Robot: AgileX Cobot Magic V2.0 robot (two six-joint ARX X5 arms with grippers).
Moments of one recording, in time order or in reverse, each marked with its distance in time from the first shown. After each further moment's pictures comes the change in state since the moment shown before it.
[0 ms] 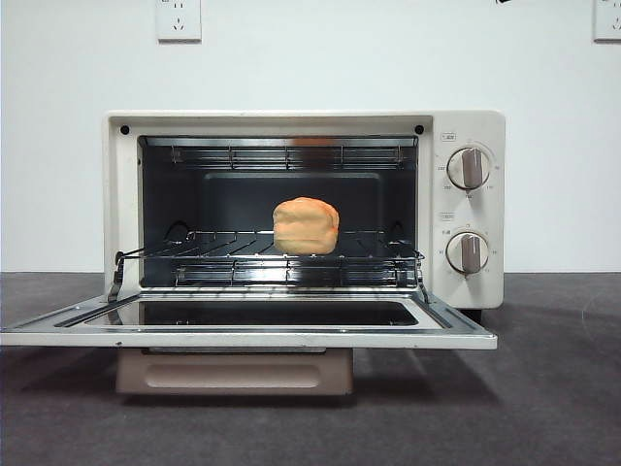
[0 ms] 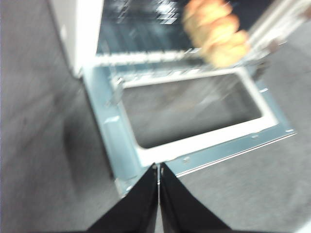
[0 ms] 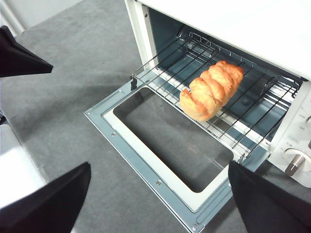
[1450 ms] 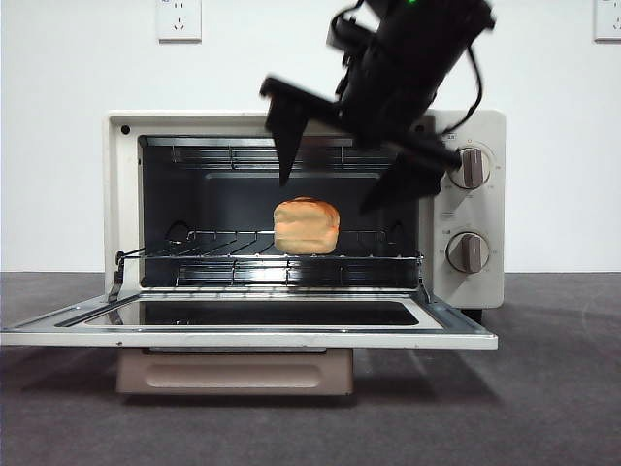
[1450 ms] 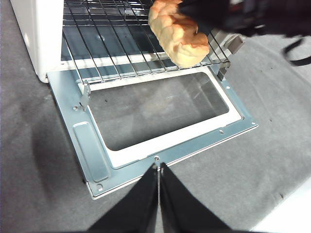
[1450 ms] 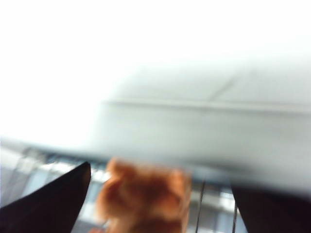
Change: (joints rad) left arm 0.000 -0.089 0.000 -0.017 0.116 0.023; right arm -0.019 0.777 0.112 0.617 0.322 0.475
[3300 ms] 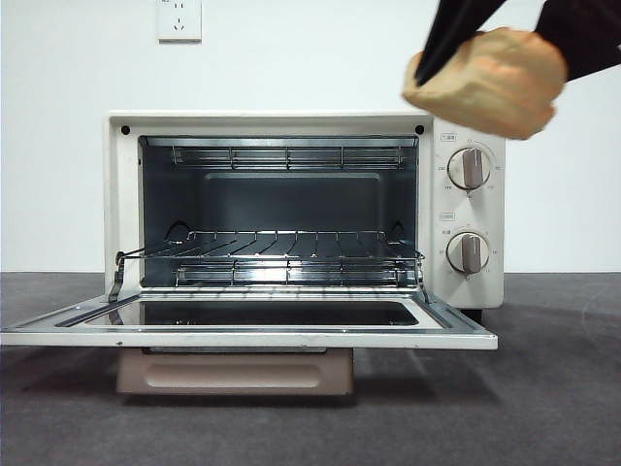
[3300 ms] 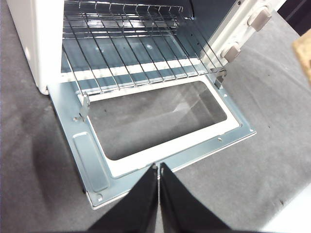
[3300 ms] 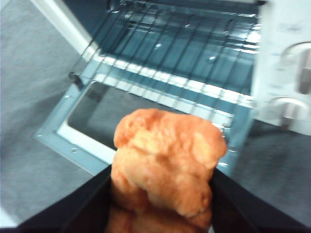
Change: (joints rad) left arm 0.000 0.000 0.000 0.029 0.000 0.000; right arm -0.006 -0.595 -0.209 -0.439 -0.232 -0.174
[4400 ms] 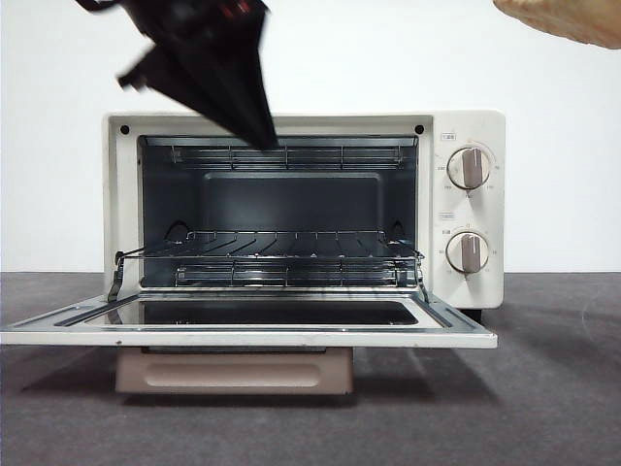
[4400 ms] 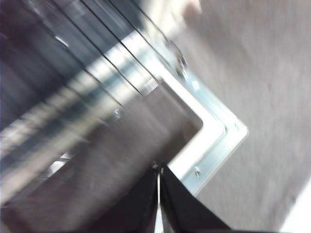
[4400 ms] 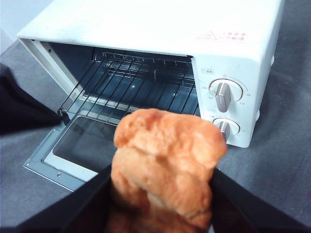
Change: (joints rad) left arm -0.453 0.836 0.547 0.031 -0.270 0.092; right arm -0.003 -0.287 0.000 -0.142 0.179 -0.020
